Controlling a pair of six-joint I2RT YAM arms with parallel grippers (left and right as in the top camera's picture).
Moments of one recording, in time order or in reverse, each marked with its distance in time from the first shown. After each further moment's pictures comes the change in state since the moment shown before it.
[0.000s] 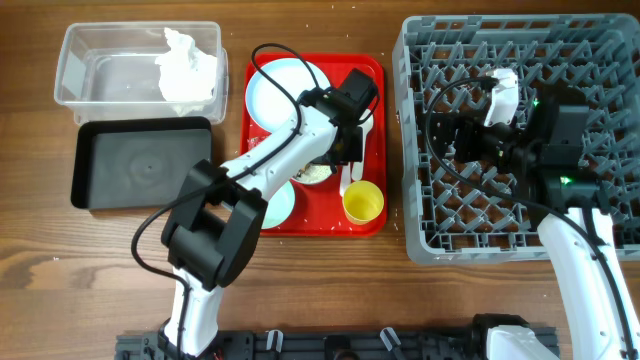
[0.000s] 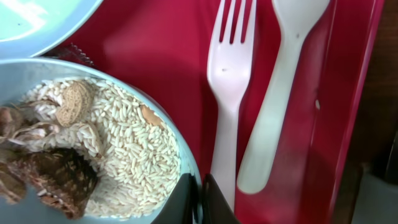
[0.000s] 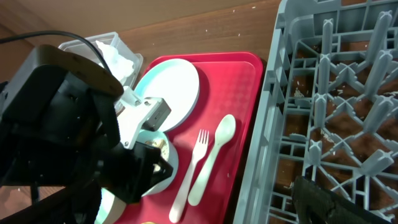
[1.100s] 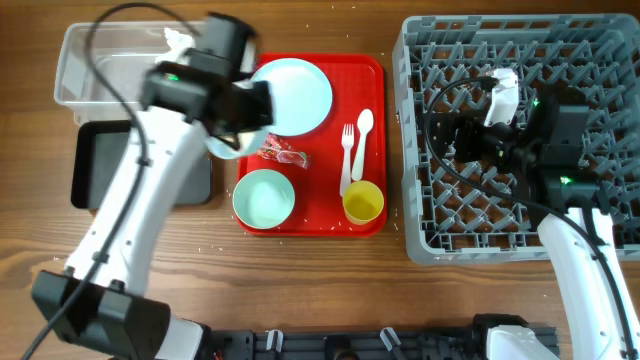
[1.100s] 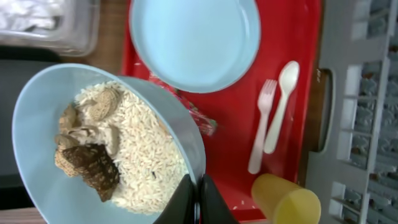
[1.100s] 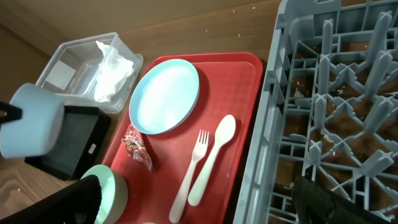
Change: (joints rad) left arm 0.386 -0.462 0.005 -0.229 0.119 0.195; right arm 0.000 0.000 0.000 0.001 0.000 0.000
